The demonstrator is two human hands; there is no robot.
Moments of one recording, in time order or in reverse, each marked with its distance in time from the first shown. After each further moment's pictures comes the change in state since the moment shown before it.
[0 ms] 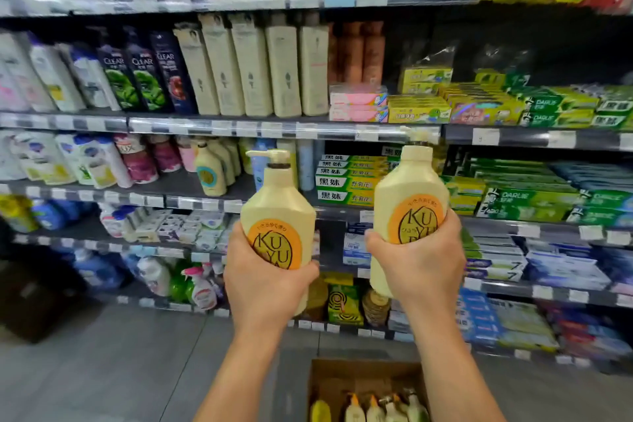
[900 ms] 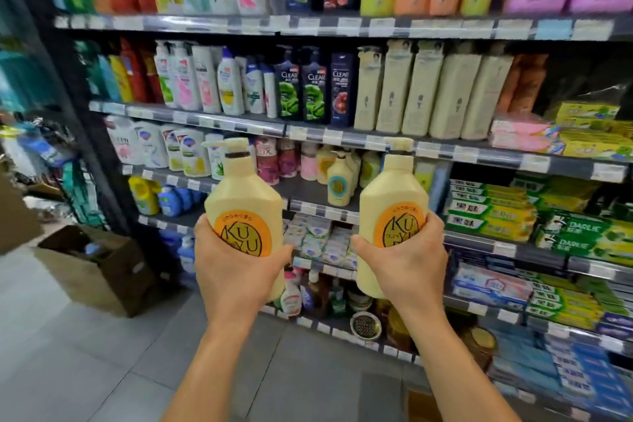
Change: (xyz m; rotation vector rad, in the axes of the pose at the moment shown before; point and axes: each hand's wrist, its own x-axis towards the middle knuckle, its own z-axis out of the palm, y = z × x) left_hand 0.141 -0.123 -0.318 -0.036 0.294 -0.006; right_hand -0.196 -0.143 0.254 0.080 -0.247 -0.124
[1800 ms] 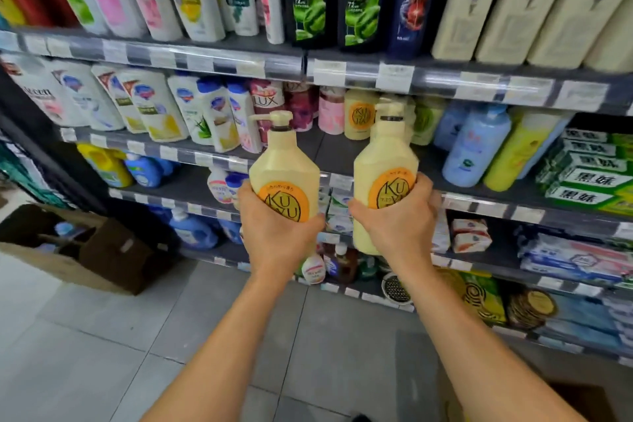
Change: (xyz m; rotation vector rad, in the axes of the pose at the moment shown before) left_hand 0.251 -0.163 0.171 0.137 -0.246 -0.119; right_hand 0.176 0.091 0.284 -0.229 -0.017 0.214
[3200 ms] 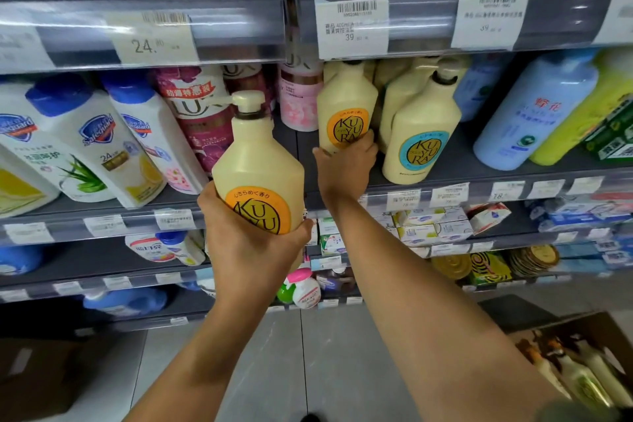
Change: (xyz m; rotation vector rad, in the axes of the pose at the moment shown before) left_hand 0.207 -0.105 0.084 -0.049 -0.348 0.139; right_hand 0.222 0.056 0.284 -0.067 0.407 0.211
